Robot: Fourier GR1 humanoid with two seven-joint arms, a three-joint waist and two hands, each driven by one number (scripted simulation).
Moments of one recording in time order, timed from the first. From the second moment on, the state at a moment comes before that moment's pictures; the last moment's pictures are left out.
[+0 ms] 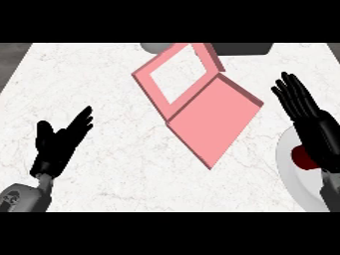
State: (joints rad) left arm -0.15 0.43 -0.28 -1.38 0.32 0.09 0.20; right arm -0.18 -0.51 0.23 -1.63 -0.42 -0.01 -0.19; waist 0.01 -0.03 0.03
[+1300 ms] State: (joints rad) left arm -0.11 0.48 -0.27 -1.35 0.07 0.22 -0.05; right arm 0.77 -0.11 -0.27 -1.67 -0.07 -0.55 -0.98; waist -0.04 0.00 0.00
